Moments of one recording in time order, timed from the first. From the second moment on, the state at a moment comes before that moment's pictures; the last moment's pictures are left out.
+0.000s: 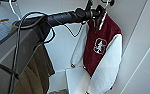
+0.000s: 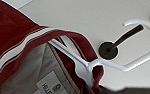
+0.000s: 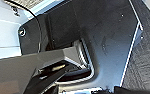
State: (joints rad) left arm -0.43 3.12 -2.14 -1.02 0.09 -0.24; right arm -1.53 3.02 -2.58 0.50 0.06 -0.44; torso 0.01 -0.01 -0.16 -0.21
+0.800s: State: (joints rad) left arm -0.41 3.11 -2.13 -0.96 0.14 -0.24; right arm -1.52 3.02 -2.59 0.50 0.07 -0.44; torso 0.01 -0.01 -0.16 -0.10
